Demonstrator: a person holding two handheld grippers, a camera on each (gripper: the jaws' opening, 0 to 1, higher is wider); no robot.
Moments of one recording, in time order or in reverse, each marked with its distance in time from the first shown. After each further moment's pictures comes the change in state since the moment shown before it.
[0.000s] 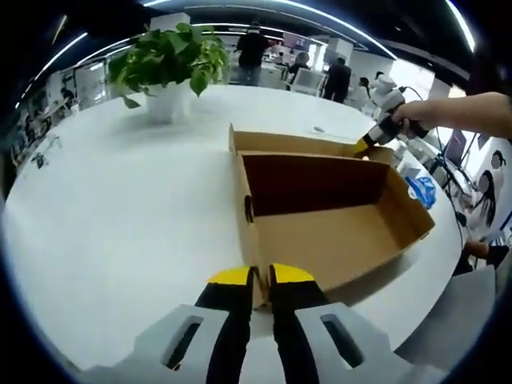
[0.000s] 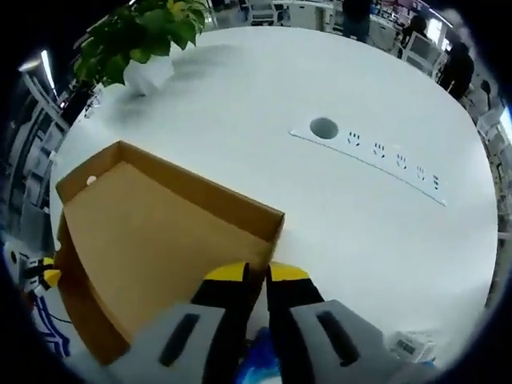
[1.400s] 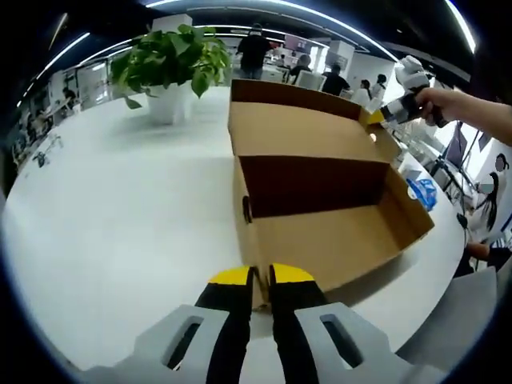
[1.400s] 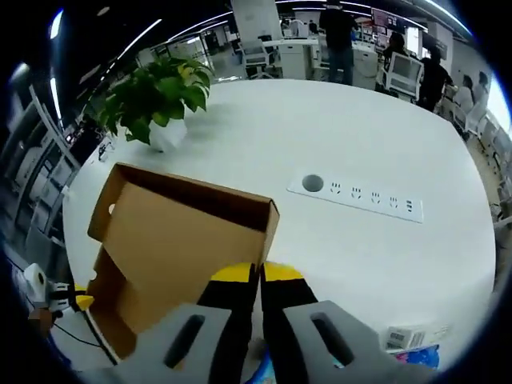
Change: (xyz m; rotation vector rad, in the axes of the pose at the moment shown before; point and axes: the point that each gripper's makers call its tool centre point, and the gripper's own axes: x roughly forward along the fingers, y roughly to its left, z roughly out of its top) left arm 0.001 -0.001 0.001 0.000 -0.013 0.008; right arm -0.085 0.018 0.041 0.051 -0.263 0.024
